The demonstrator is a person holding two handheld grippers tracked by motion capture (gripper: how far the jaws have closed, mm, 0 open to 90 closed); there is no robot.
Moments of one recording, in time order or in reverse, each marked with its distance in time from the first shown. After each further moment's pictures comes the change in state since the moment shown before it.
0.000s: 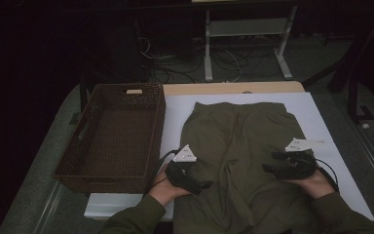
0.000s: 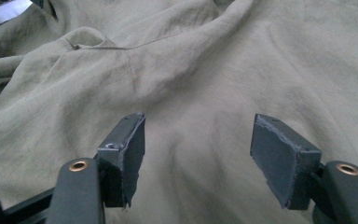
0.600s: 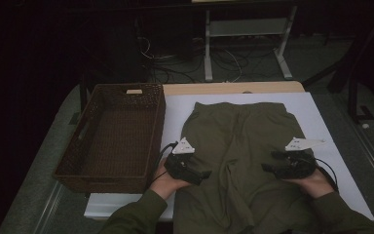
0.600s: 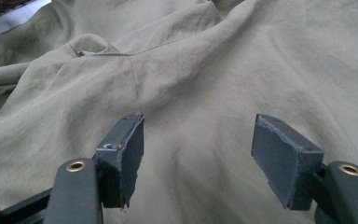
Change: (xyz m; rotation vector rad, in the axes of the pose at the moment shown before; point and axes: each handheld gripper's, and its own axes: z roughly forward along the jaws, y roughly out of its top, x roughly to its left) left arm 0.015 0.011 0.000 -0.025 0.082 -0.048; right arm -0.001 0.001 0.001 -0.011 0.016 0.012
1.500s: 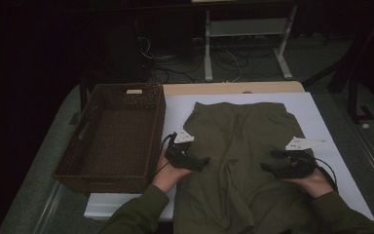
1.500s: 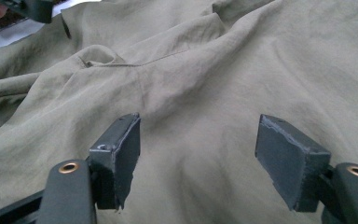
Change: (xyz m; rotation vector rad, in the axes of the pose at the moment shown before) left arm 0.019 0.017 0.010 -0.020 0.134 -0.048; right arm 0.001 0.002 0.000 -0.031 0.016 -0.005
